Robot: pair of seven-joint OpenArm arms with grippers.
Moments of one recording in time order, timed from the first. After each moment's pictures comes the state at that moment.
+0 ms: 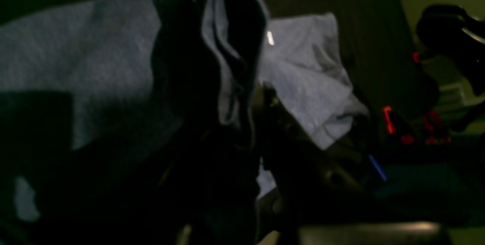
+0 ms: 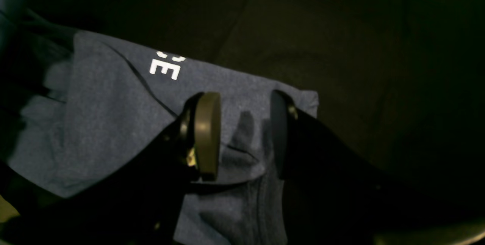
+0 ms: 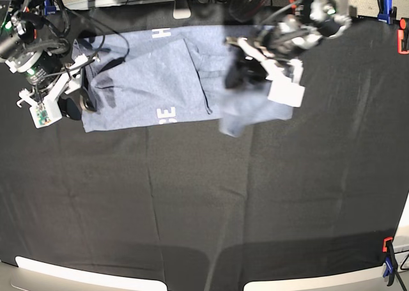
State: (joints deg) left arm 24.8 1.2 4.8 111.5 -34.6 -23.2 43.9; right arm -22.5 18.6 28.6 120.3 33.1 38.6 -51.6
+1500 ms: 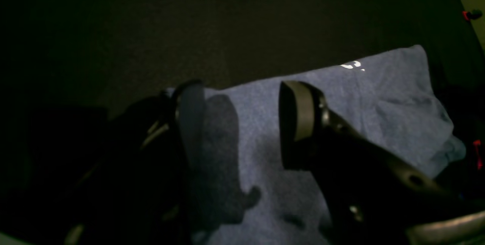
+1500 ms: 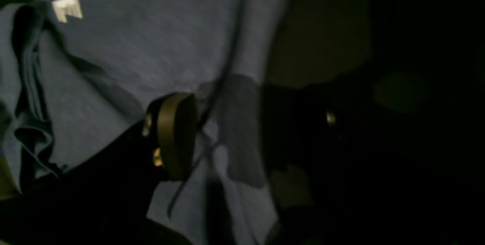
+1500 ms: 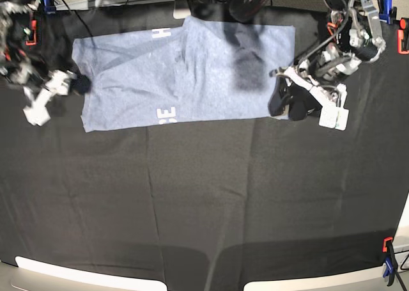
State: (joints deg) left arm 17.6 1.5 -16.2 106.8 -33.2 -34.0 45.3; right arm -7.5 28.0 24.5 76.7 52.8 39.4 -66.7
